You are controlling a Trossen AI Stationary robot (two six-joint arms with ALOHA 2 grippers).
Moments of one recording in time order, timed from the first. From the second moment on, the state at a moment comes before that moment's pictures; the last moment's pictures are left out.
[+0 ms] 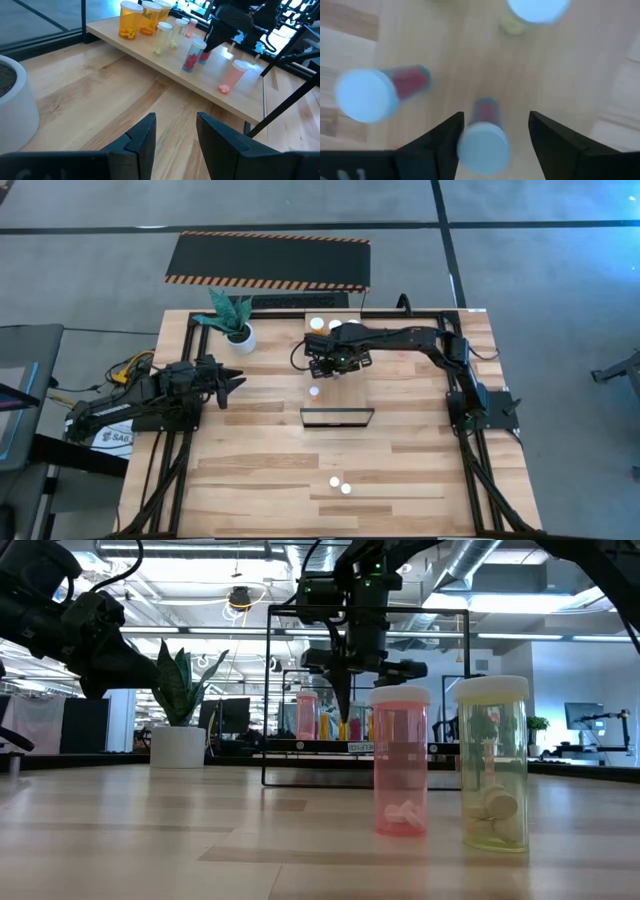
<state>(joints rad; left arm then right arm) 0.30 0.04 0.13 -0.42 -0.07 -0.35 -0.22 2.10 1.80 -1.12 0.08 1.09</state>
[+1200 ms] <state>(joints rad) 0.30 0.04 0.13 -0.42 -0.07 -0.35 -0.08 1.73 1.42 -1.19 0.10 1.61</state>
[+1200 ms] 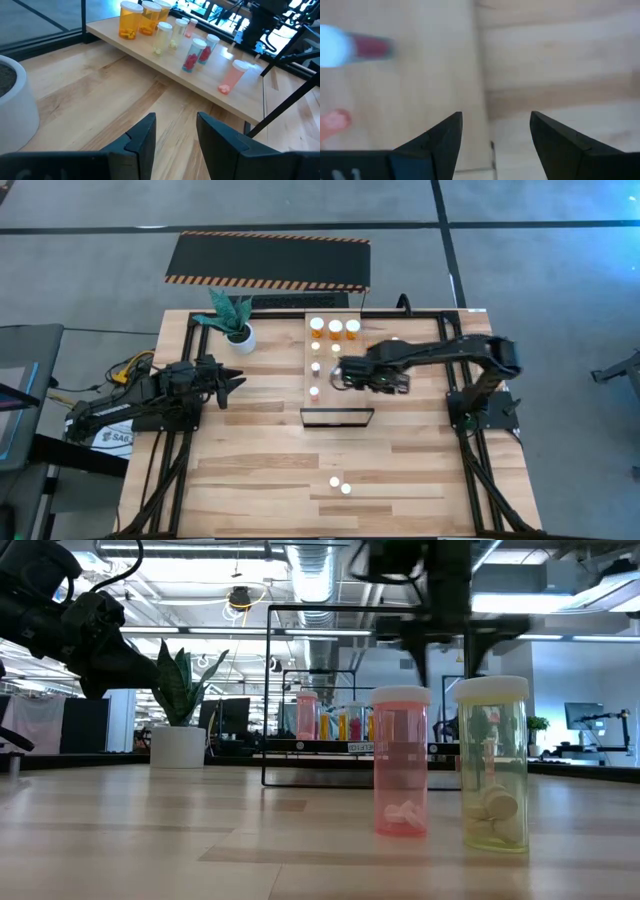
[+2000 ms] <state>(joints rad) 0.30 0.04 0.13 -0.42 -0.07 -0.35 -0.38 1.33 1.00 -1.11 0.10 1.79</state>
